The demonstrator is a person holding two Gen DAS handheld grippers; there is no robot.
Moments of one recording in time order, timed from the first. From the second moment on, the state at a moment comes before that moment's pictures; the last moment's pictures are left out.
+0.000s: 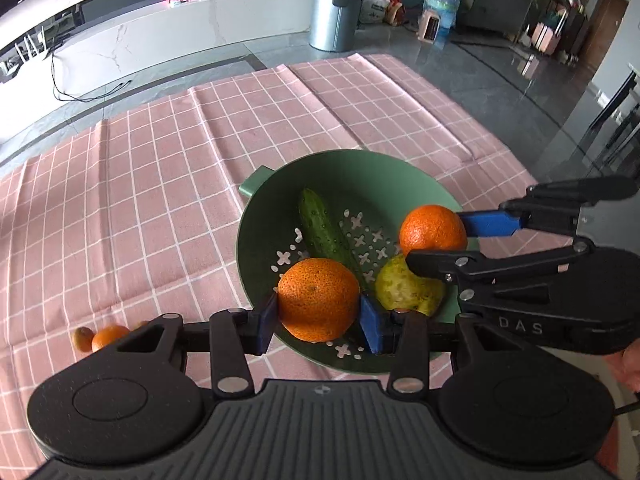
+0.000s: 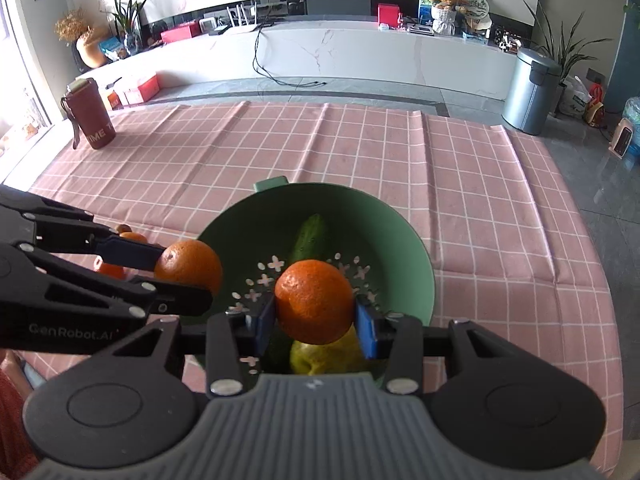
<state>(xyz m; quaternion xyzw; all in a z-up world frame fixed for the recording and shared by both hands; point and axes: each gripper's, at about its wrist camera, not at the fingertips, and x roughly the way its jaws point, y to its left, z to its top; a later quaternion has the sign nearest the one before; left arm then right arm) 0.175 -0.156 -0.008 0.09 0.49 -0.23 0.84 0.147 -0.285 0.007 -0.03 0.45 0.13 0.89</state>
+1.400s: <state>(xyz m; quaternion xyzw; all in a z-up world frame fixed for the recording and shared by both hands) 0.182 -0.166 -0.016 0.18 0.49 -0.26 0.82 0.199 -0.263 -0.026 -0.18 0.49 0.12 0.84</state>
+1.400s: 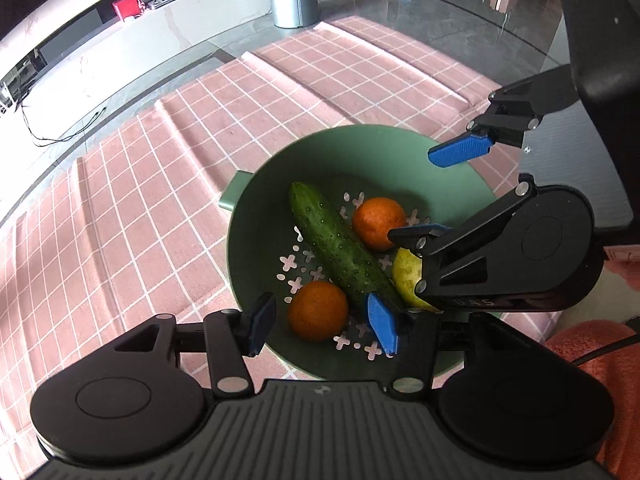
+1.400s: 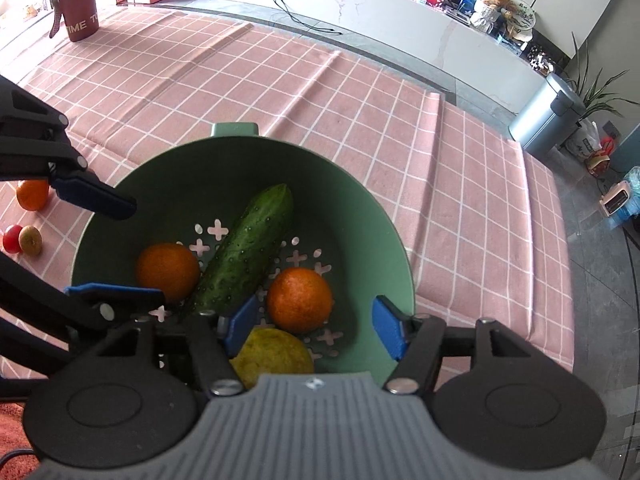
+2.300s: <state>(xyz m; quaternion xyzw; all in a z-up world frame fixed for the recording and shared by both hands) 0.107 0.028 0.016 0.00 0.44 -0.13 0.89 0.077 -0.153 0.002 0.04 0.37 0.15 0.92</state>
